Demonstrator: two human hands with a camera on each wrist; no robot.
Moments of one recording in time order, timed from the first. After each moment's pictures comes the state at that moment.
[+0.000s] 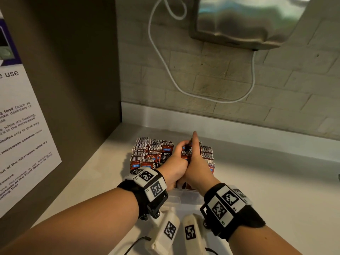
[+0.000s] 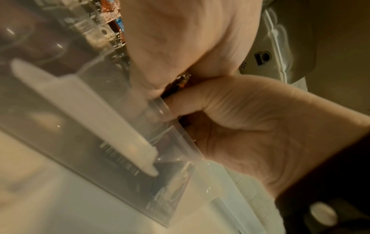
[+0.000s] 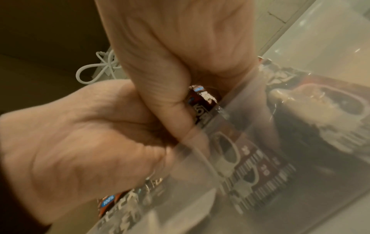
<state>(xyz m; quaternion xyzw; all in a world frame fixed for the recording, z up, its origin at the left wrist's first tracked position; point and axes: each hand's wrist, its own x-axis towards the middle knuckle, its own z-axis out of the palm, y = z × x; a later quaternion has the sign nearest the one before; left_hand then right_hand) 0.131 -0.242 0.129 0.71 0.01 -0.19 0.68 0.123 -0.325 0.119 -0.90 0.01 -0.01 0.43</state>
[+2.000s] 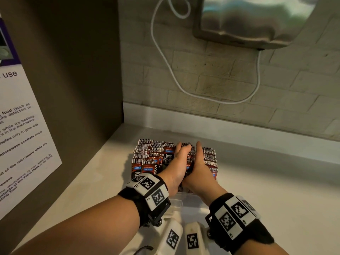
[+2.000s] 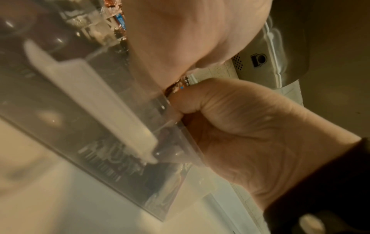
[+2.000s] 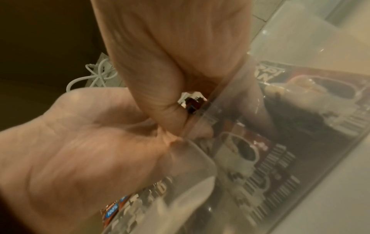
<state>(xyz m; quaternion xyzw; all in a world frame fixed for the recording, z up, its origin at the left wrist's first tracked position) 0.122 -0.243 0.137 0.62 0.05 -0.19 0.76 0.117 -0.336 0.115 -0.88 0.04 0.07 0.47</state>
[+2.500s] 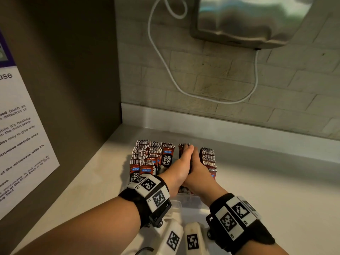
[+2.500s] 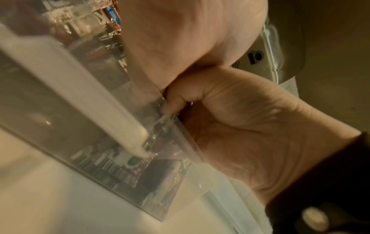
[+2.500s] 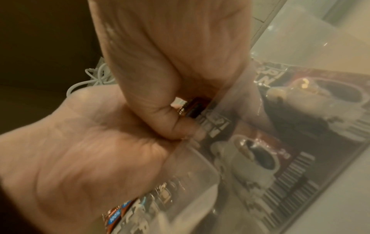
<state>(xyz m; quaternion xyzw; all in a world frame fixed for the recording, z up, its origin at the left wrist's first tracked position) 0.129 -0.253 0.123 0.65 0.06 -0.22 0.72 0.126 -0.332 0.102 -0.86 0.03 0.06 0.51</state>
